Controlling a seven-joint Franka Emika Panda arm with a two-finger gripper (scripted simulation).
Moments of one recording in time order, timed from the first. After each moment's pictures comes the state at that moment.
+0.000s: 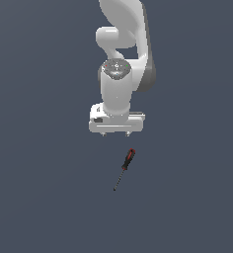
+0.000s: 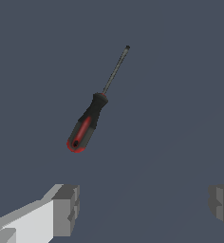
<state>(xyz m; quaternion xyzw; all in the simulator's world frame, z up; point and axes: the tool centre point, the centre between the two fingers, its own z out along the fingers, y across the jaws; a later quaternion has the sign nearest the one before) -0.005 -0.002 0.167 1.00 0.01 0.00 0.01</state>
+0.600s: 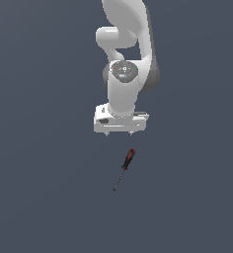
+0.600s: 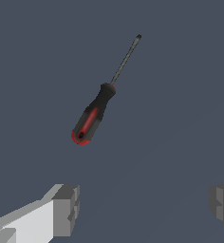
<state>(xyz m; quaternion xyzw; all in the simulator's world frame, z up) -0.014 0.010 0.161 1.00 0.03 -0.02 0.02</state>
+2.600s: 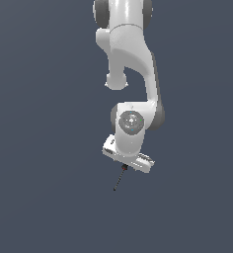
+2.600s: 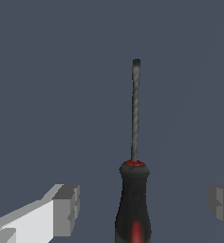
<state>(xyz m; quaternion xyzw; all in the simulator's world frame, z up) 0.081 0.039 0.065 0.98 -0.22 0.00 0.00</state>
